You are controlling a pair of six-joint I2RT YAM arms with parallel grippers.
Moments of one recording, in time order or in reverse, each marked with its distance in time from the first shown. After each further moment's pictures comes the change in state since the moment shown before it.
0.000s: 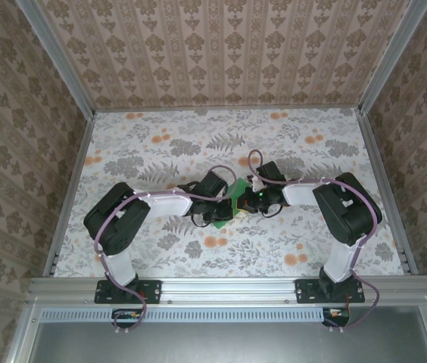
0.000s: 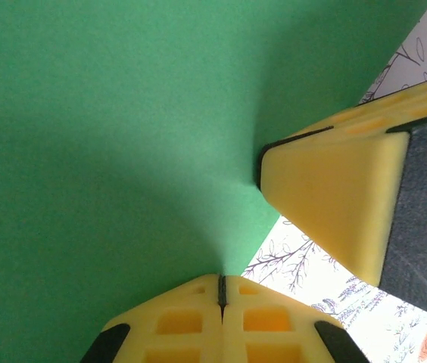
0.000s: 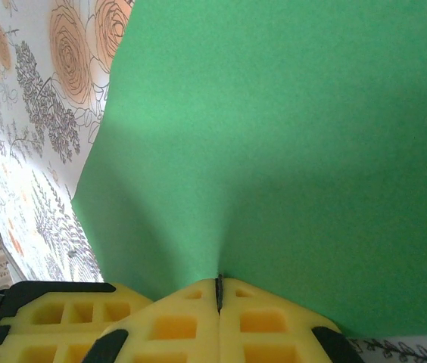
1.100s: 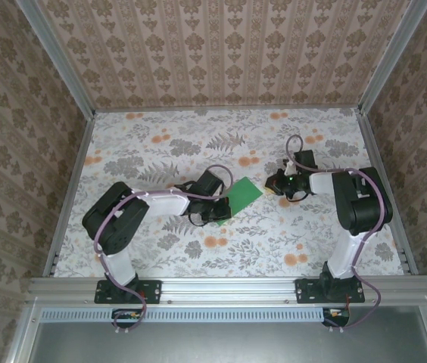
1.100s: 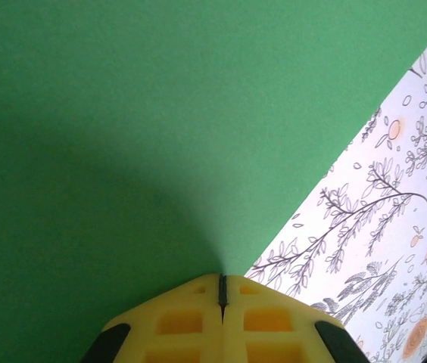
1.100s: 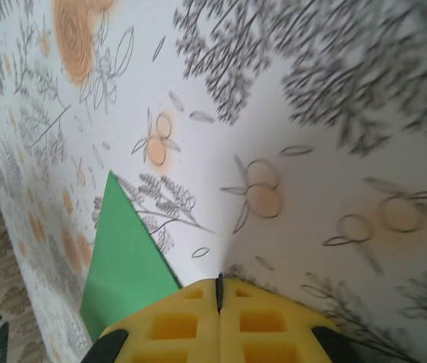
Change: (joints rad) left arm 0.037 -0.006 -0.024 0.014 0.039 -0.007; right arm -0.352 0.028 0.018 0.055 -0.014 -0.027
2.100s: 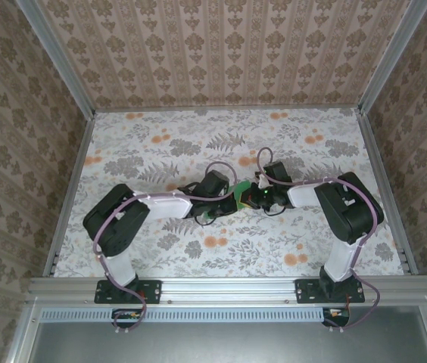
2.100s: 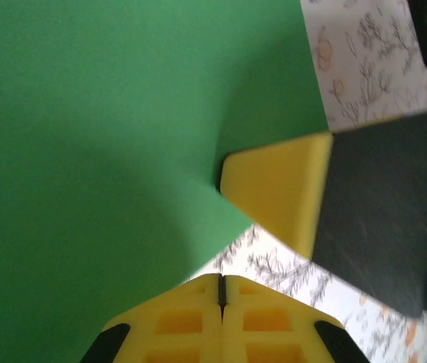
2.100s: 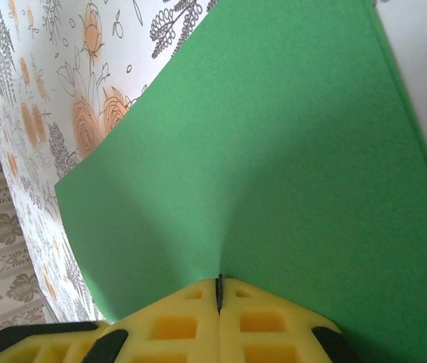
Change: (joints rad) left arm -0.063 0.011 0.000 0.185 -0.143 -0.123; right arm 0.300 -0.023 -0.083 0.133 0.023 0.149
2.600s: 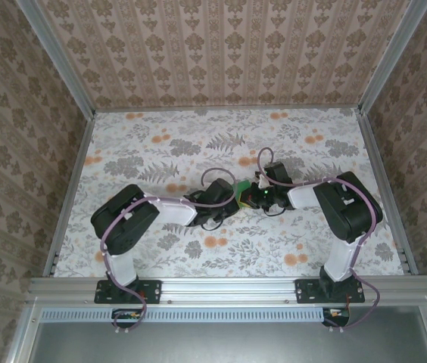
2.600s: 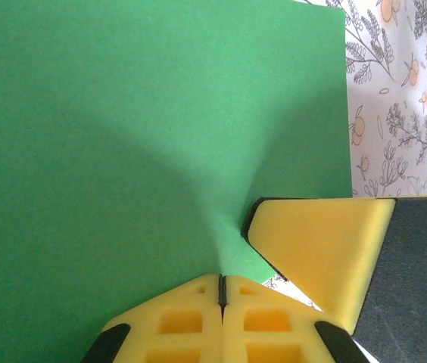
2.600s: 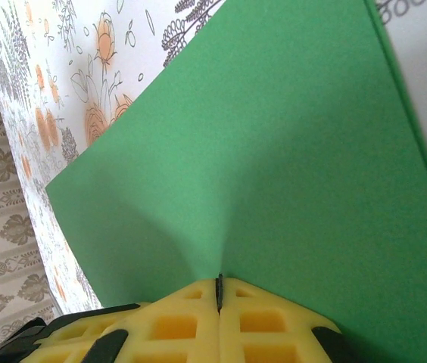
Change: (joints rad) left arm -0.053 0.030 -0.058 0.150 -0.193 -0.243; right arm -0.003 0.014 -0.018 0.068 -0.011 0.017
